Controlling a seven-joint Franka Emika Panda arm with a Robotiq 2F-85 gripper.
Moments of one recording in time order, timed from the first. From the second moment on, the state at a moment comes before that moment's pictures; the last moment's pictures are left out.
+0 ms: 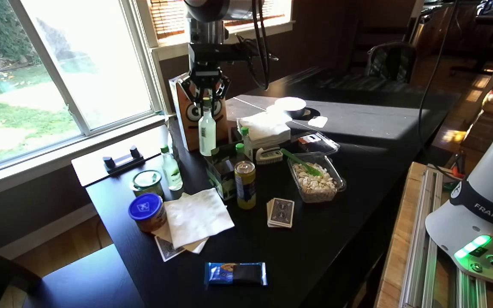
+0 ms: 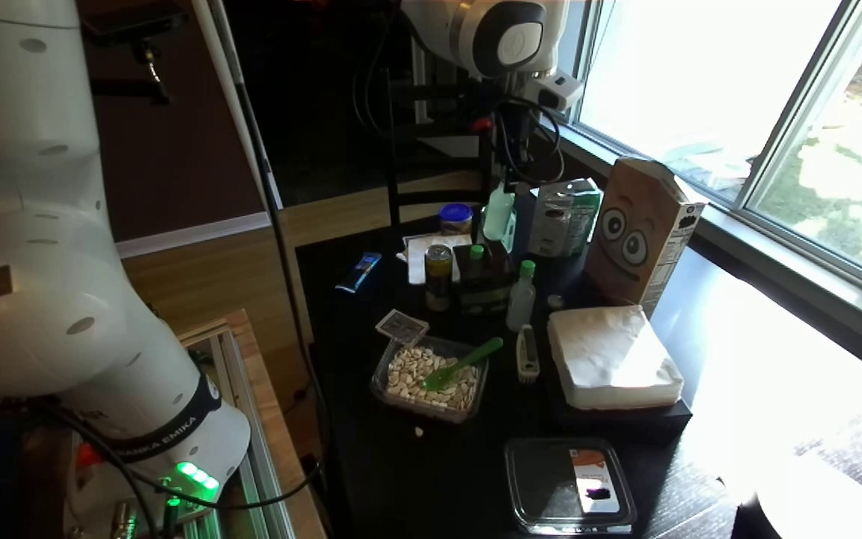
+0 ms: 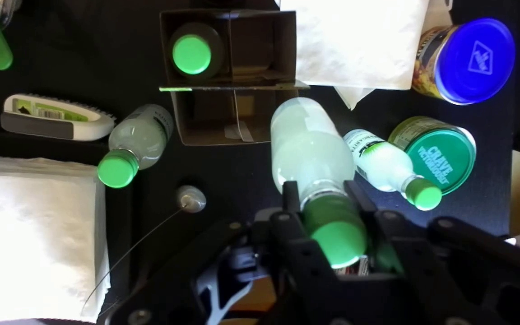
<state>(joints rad) 0.12 0.32 0.01 -1.88 0.10 2.28 0.51</state>
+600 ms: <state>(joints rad) 0.16 0.34 -0.03 -1.88 -0.06 2.31 0.63</state>
